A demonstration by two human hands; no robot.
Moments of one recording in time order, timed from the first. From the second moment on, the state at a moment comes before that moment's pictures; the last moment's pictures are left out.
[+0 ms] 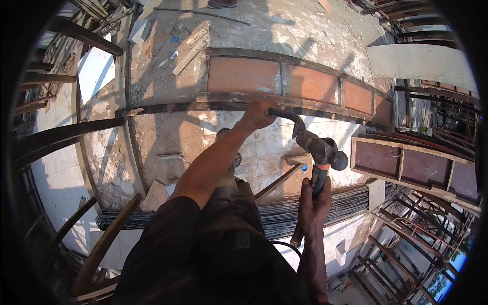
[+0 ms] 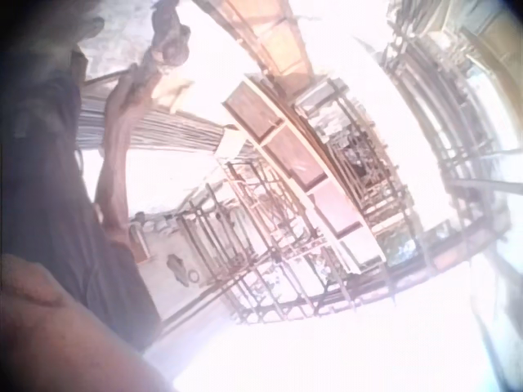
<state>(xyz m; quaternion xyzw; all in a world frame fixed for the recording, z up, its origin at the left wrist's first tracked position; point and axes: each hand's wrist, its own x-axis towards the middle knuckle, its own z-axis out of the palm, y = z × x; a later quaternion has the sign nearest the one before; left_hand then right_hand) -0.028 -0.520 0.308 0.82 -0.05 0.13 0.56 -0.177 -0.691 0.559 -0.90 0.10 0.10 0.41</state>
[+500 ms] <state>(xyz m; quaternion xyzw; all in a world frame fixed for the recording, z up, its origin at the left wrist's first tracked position) -0.049 -0.480 0.336 0.79 -0.09 0.12 0.60 -0.181 -0.629 0.593 -0.86 0.15 0.13 0.47</state>
